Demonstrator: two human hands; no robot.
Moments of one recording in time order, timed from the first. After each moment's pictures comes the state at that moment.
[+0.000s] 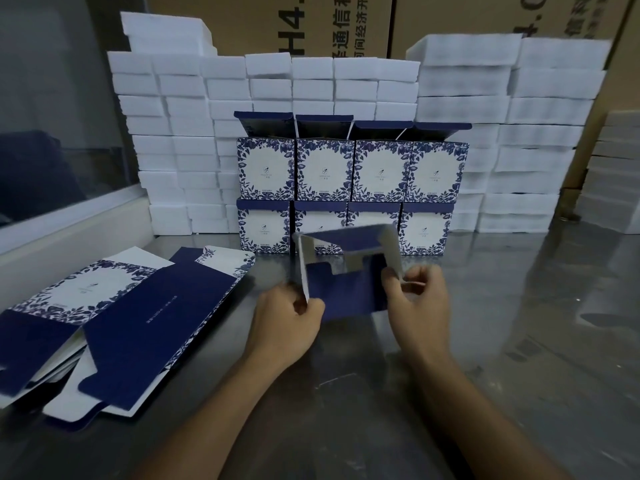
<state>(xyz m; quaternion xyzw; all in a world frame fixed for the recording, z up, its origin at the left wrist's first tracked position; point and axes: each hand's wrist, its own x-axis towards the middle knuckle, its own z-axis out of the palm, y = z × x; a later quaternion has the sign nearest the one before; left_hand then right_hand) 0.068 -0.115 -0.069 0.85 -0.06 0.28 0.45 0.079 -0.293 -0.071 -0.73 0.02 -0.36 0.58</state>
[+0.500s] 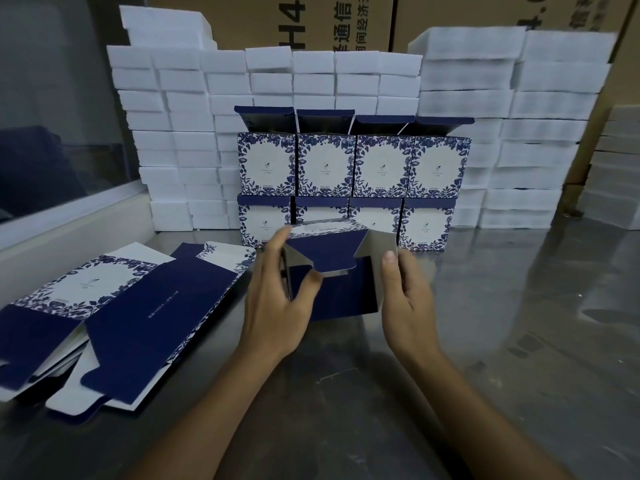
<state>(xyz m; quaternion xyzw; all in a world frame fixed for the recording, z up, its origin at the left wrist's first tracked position) 0.064 -0.107 -0.062 0.78 -0.12 0.33 0.51 0.062 -0.275 -0.060 -0.70 -0.17 -0.32 0.62</state>
